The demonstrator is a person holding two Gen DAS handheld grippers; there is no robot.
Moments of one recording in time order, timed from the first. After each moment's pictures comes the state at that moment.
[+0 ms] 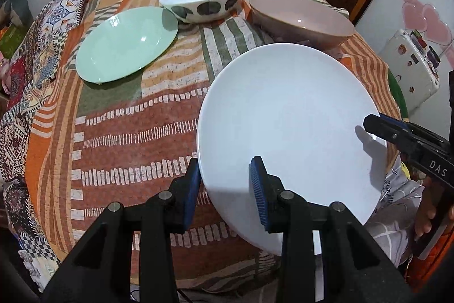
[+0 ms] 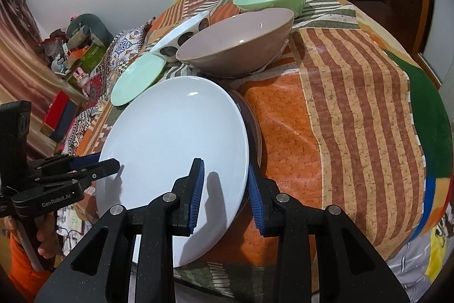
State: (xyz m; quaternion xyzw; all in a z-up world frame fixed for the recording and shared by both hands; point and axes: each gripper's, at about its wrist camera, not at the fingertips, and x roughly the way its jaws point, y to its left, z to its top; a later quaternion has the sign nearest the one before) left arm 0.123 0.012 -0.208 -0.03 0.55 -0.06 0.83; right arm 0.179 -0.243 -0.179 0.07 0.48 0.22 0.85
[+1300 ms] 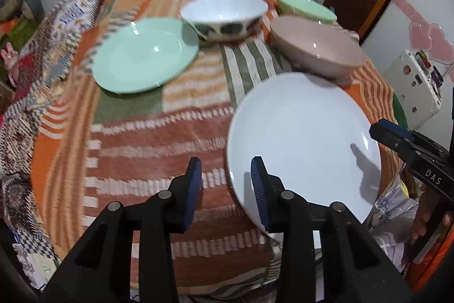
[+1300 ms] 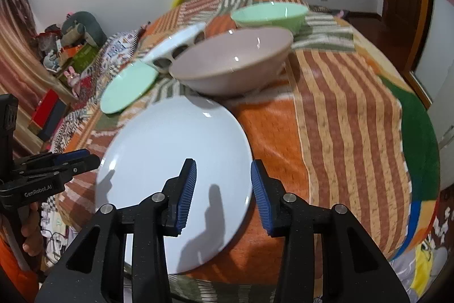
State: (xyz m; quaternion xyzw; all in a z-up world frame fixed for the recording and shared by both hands) left arm 0.125 0.037 -0.189 -0.05 0.51 -0.04 0.86; right arm 0.190 -0.238 -0.164 0.04 0.45 0.21 0.87
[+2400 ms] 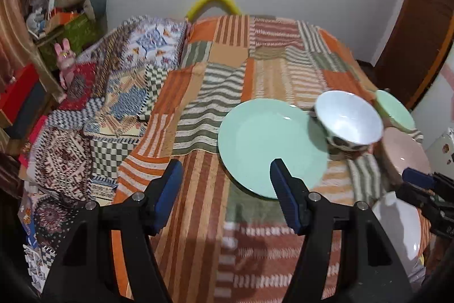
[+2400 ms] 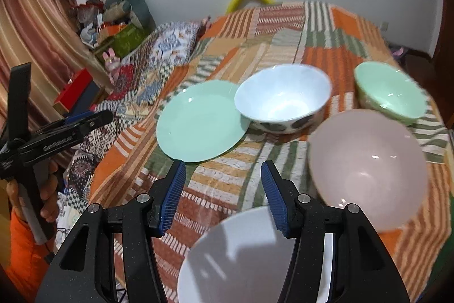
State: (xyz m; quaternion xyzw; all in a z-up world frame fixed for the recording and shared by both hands) left arm 0.194 0.215 -0.161 -0.10 0.43 0.10 0.89; right arm 0.262 -0.087 -0.143 -0.02 0.45 0.32 0.83
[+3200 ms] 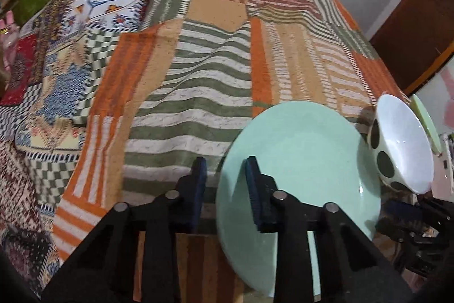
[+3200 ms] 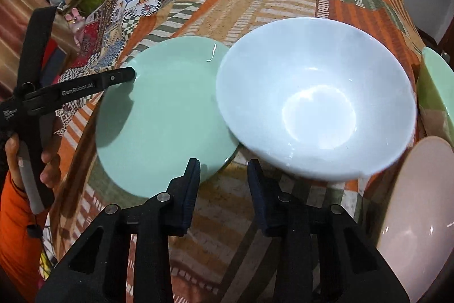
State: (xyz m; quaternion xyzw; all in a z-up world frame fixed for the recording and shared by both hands) left arm 0.333 0.266 -0.263 -0.14 0.51 0.02 0.85; right arm 0.334 -0.026 -0.209 -0.09 0.55 0.28 0.78
